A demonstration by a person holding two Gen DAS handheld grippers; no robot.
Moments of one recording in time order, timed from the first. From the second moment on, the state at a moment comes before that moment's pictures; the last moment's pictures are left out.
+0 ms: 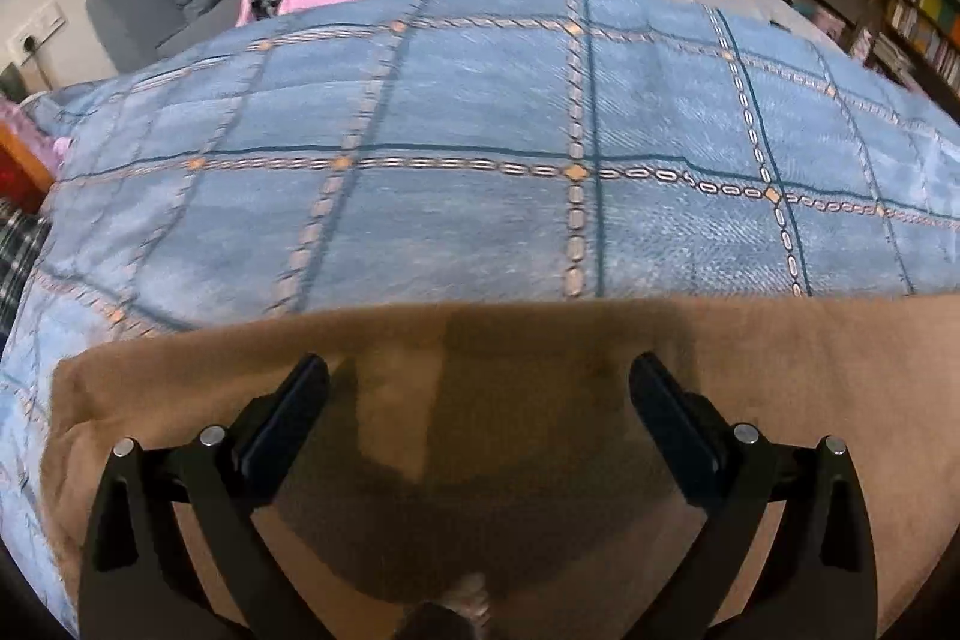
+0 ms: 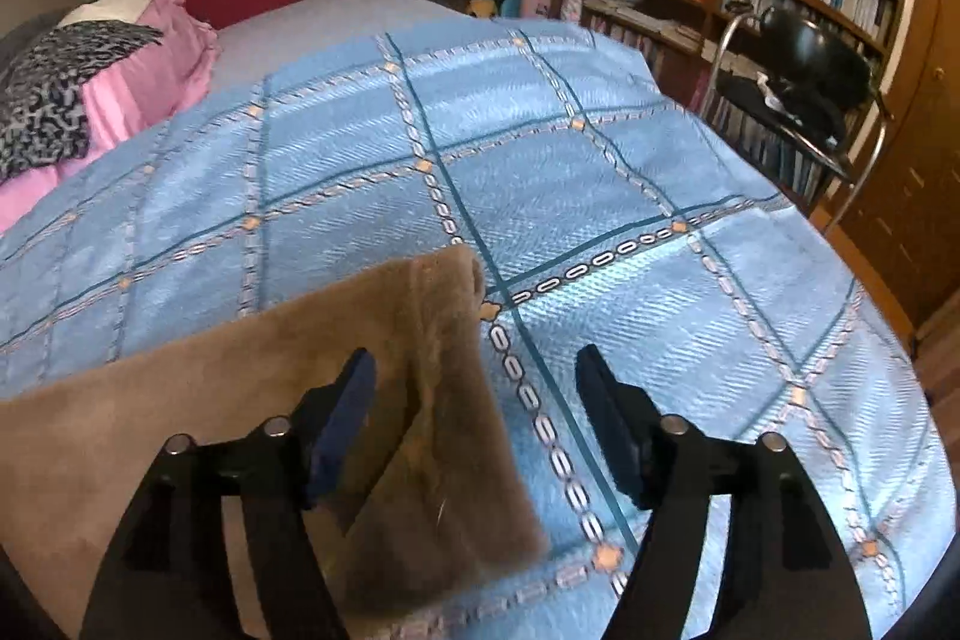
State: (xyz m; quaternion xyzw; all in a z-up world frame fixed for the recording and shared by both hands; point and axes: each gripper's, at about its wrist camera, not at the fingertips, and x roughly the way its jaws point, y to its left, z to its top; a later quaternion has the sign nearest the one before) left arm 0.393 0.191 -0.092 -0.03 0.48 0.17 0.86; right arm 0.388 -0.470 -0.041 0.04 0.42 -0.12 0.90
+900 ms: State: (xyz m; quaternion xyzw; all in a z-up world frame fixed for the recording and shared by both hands) left arm 0.238 0.314 -0.051 -0.06 0.47 0.25 0.85; right arm 0.262 -0.390 -0.009 0.01 0.45 -0.02 0.89
